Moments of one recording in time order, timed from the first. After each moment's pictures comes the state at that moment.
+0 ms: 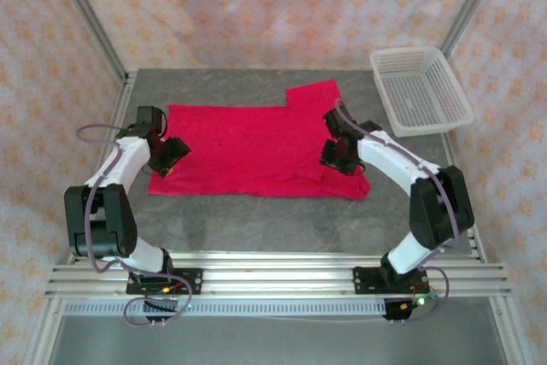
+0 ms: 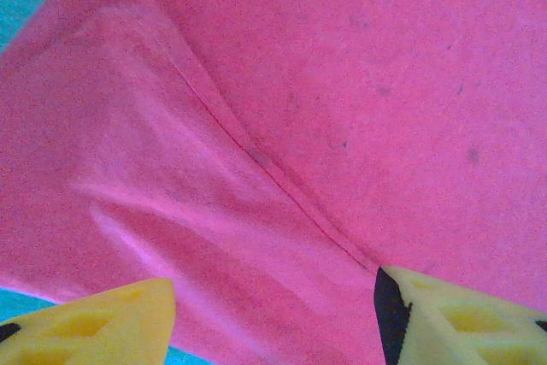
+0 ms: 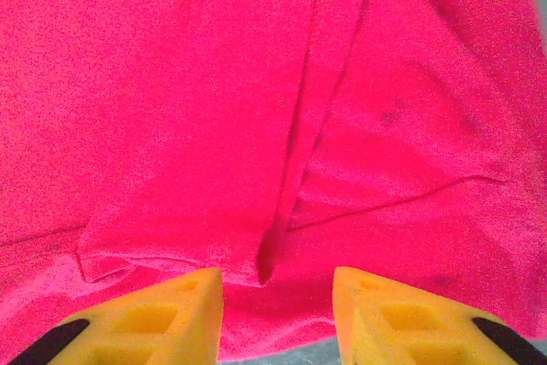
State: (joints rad) left arm 0.13 1.50 1.03 -0.76 0.13 -0.71; right arm 0.43 1.63 1.16 -0.82 -0.01 0.81
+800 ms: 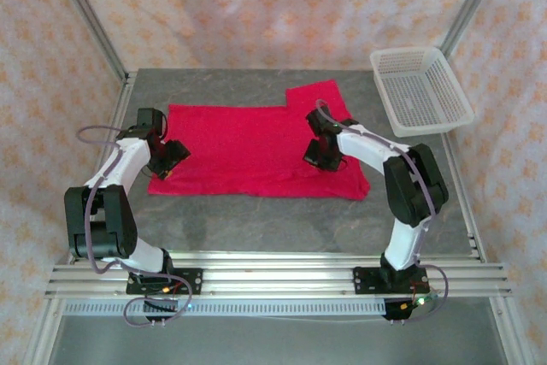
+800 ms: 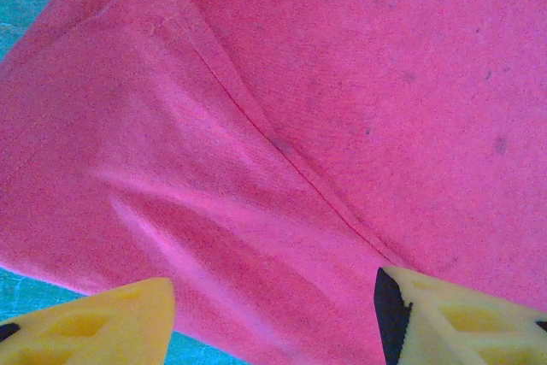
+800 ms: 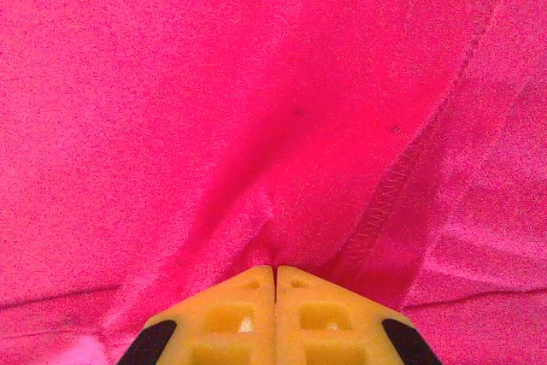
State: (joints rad) left arm 0.13 1.50 1.02 -0.77 0.12 -0.70; right arm 0.48 1.82 1.27 -0.74 -0.05 0.88
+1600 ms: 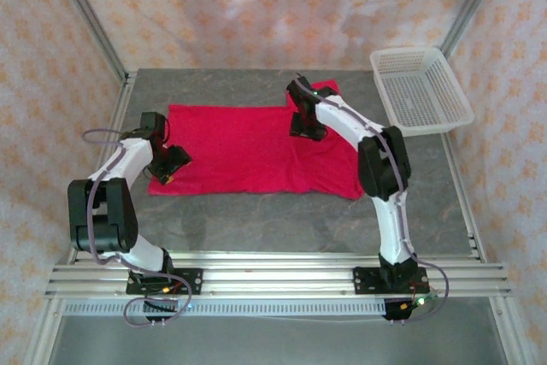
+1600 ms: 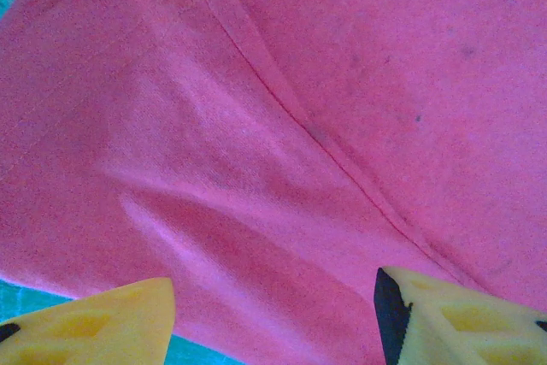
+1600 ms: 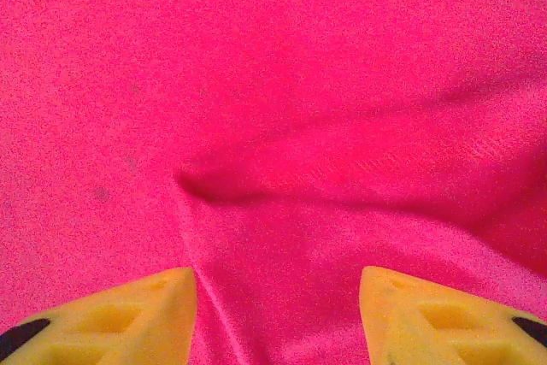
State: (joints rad) left arm 0.13 1.55 0.99 -0.77 0.12 -0.67; right arm 0.49 2.11 1.79 -0.97 0.08 0.66
